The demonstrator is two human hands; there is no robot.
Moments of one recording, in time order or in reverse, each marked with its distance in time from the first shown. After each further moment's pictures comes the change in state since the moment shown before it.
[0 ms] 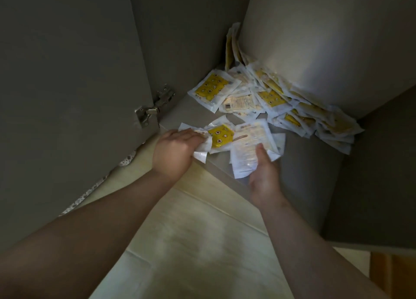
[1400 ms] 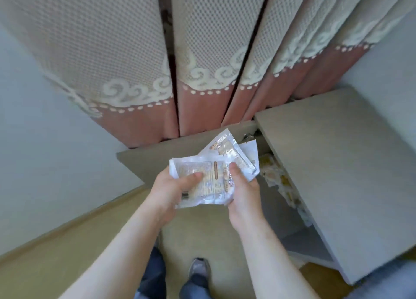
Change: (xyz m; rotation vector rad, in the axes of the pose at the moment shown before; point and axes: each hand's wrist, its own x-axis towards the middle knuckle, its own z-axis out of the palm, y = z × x) left_hand -0.052 0.221 -0.512 -1.420 0.257 -1.431; right_hand -0.430 -0.243 0.151 -0.358 -0.370 0.245
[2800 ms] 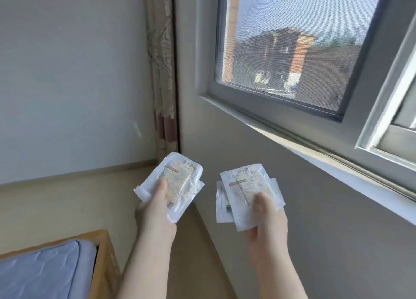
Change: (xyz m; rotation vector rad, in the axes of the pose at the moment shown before) left_hand -0.747 -0.059 -0.525 -1.421 1.771 1.101; right_hand -0.721 0.331 0.439 -0.608 -1.440 0.385
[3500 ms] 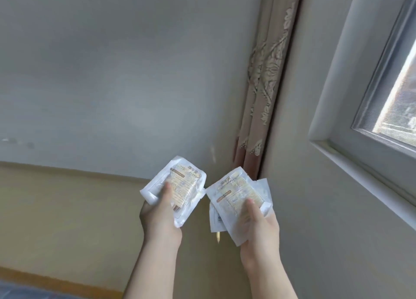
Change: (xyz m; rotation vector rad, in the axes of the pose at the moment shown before) left_hand 0.329 0.131 0.046 -0.155 0.461 0.365; right_hand 0.268 0.134 0.334 -0.242 -0.563 0.219
